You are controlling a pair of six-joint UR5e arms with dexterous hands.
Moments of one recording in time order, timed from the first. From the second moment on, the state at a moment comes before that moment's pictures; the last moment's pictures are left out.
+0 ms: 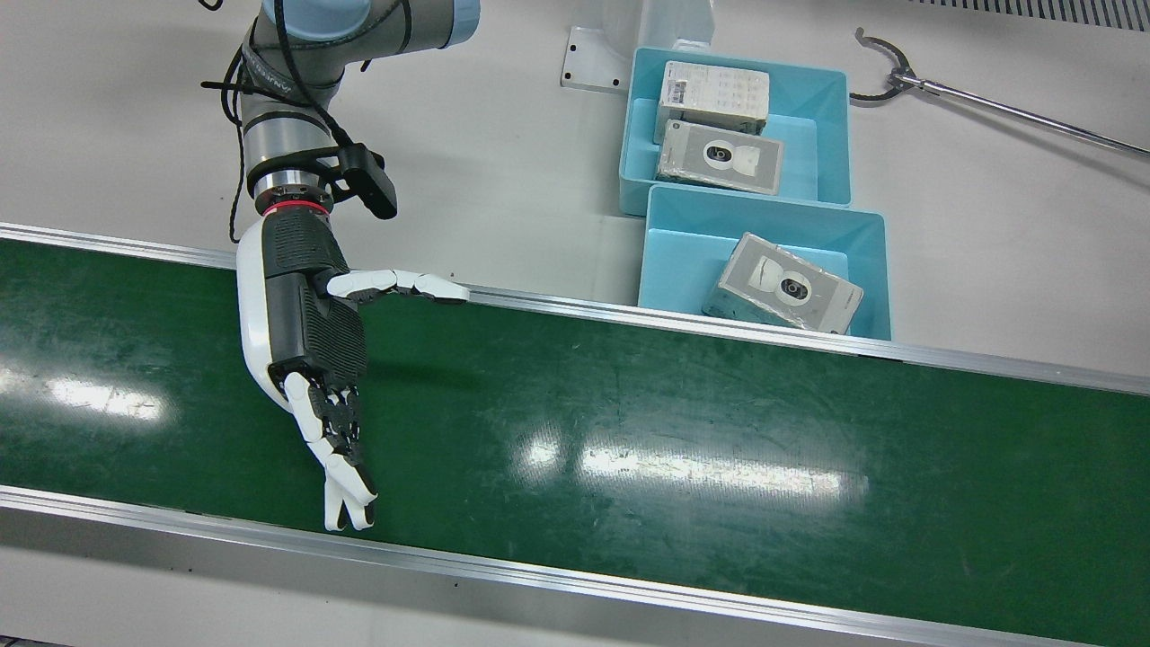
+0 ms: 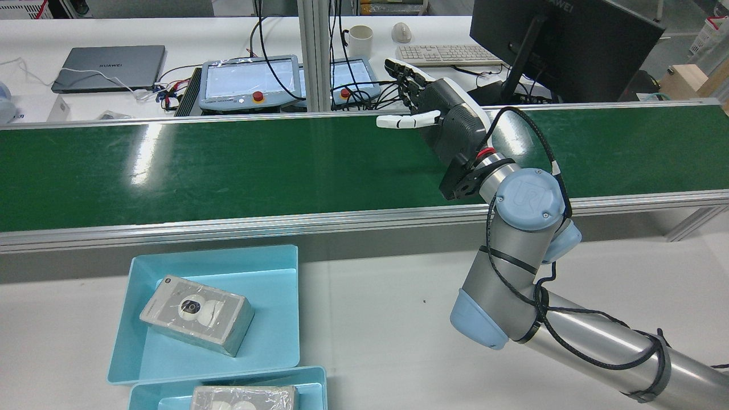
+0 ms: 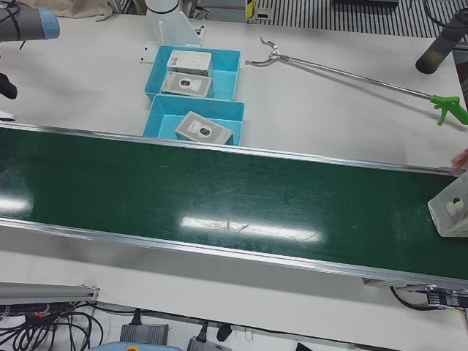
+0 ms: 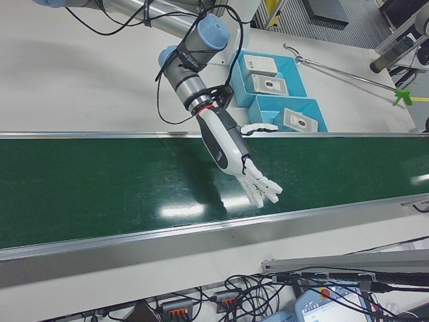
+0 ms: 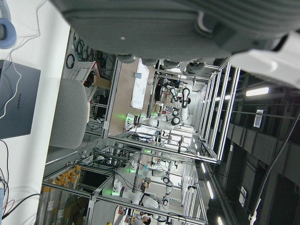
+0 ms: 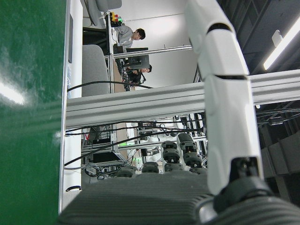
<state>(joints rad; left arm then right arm) -1.86 -1.90 -1.77 0.60 1.96 -0.16 0.76 -0.94 1.72 -3.58 -1.05 -0.05</state>
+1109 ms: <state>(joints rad) -1.86 -1.90 -1.77 0.60 1.96 -0.16 0.73 -0.95 1.73 -3.52 -1.06 -0.06</state>
